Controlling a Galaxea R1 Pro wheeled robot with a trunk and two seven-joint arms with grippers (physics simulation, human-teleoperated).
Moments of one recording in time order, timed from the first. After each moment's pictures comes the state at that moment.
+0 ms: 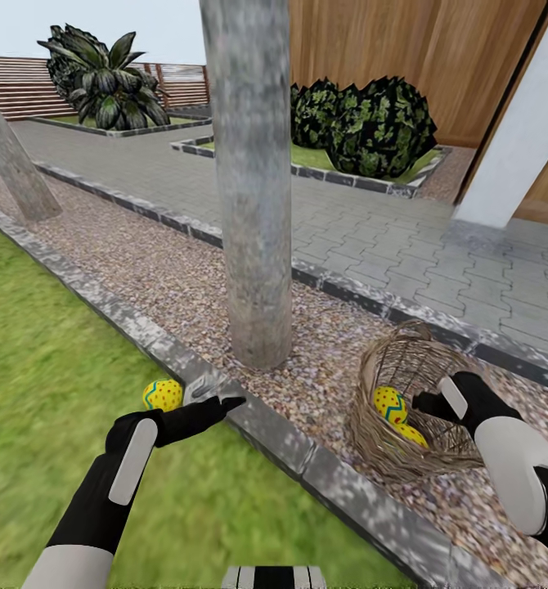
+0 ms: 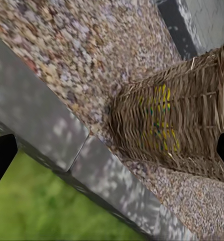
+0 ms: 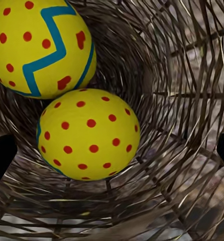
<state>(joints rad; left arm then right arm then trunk) -0.50 -0.03 0.03 -1.28 0.60 0.92 -0.21 -1.02 -0.24 -0.28 -0.34 -0.06 0.74 -0.14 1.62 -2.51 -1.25</state>
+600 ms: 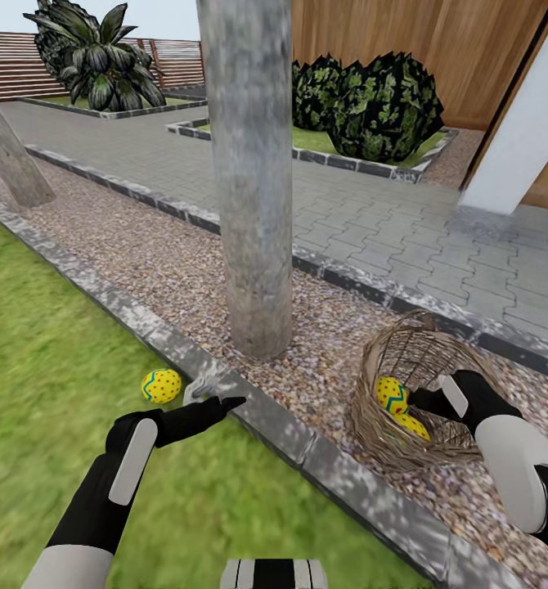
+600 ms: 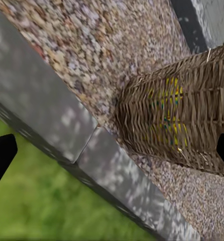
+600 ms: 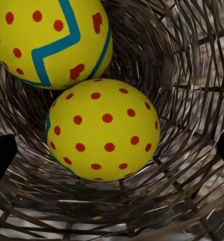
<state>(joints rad) -0.50 -0.03 0.03 -1.28 0.60 0.92 -0.21 -1.03 -0.24 -0.28 -0.35 -0.05 0.74 -0.07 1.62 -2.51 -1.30</state>
